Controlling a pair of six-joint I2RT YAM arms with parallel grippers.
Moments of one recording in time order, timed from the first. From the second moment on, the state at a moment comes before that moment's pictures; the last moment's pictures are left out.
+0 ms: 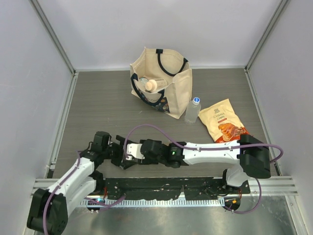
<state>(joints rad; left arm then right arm) -0.28 0.87 0.21 -0.27 0.65 -1.69 1.34 1.56 1.02 -0.29 0.33 -0.38</state>
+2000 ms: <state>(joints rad) -0.68 1.13 0.82 -0.48 0.11 -0.43 0.82 0.92 0.84 -0.69 0.09 0.41</state>
